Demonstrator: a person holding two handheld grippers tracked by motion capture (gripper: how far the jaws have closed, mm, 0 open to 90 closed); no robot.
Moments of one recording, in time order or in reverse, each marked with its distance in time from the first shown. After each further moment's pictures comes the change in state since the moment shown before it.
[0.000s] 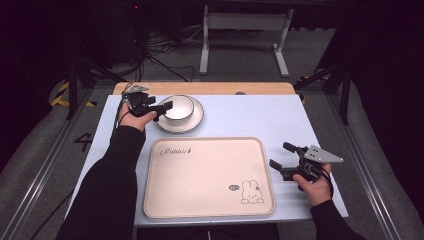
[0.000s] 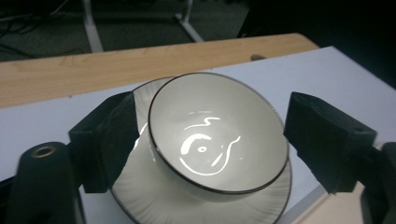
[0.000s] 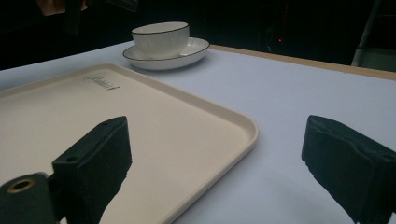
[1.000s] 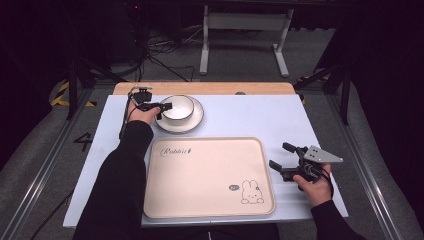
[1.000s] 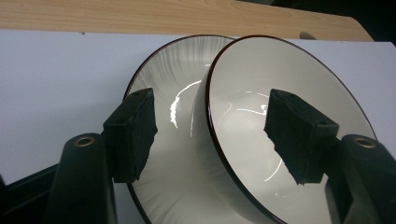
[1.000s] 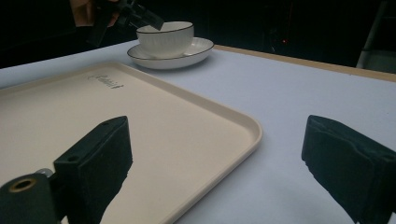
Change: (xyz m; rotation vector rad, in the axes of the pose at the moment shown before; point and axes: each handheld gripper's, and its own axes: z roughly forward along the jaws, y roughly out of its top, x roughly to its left) left arm 0.025 -0.008 0.045 0.135 0.050 -0.204; right arm 0.000 0.000 0.000 0.000 0.015 -0.012
